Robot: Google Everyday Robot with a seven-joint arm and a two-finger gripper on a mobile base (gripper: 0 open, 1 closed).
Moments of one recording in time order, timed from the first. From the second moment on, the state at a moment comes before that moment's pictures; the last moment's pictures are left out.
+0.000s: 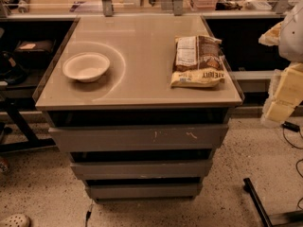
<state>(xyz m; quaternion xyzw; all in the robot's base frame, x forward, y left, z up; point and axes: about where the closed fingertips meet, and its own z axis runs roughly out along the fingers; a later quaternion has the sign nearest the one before) 0.438 -0.217 0.976 -0.60 0.78 -0.03 0.16</state>
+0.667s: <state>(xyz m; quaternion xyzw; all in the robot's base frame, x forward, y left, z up) 0.437 -0.210 0.965 -0.61 0.78 -0.03 0.16</state>
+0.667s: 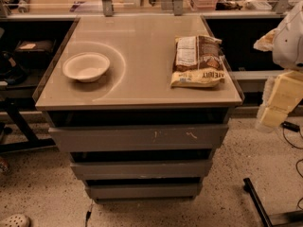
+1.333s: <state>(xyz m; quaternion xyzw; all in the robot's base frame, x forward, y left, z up) 0.451 -0.171 0.883 -0.62 0.77 0.03 0.15</state>
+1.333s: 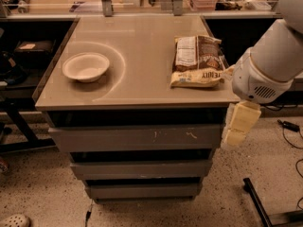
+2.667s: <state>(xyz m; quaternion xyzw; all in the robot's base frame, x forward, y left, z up) 0.406 -0.111 0.722 -0.61 0.78 0.09 0.11</state>
